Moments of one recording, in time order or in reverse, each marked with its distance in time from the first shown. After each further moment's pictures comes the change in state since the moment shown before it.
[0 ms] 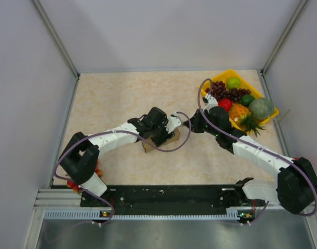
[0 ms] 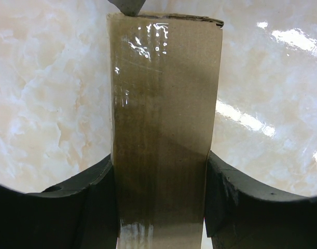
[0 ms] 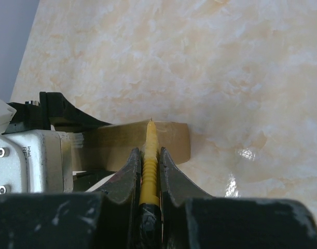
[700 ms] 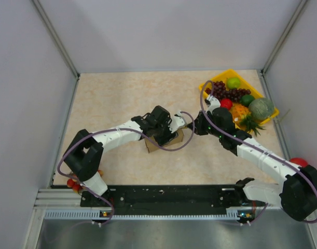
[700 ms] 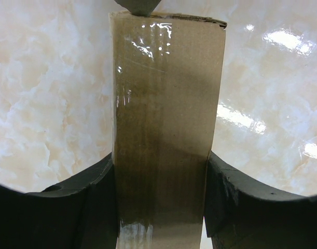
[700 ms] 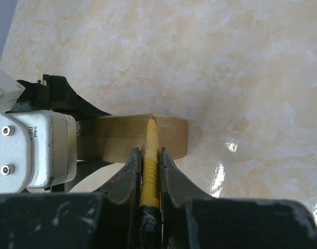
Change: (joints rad) left arm -0.002 0.056 0.062 -0.027 0.049 -0.001; right arm -0.011 -0.074 0.000 -0.119 0.001 -0.062
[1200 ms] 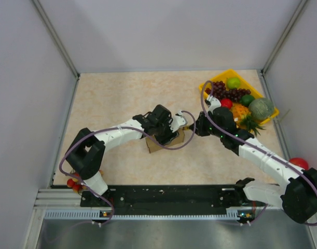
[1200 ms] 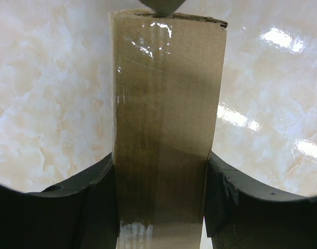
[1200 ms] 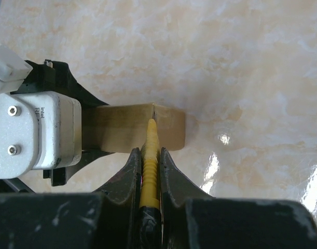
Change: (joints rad) left arm 0.001 0.029 0.035 -0.025 0.027 -0.008; right arm -0.001 -0.028 0.024 -0.097 0.006 -0.028
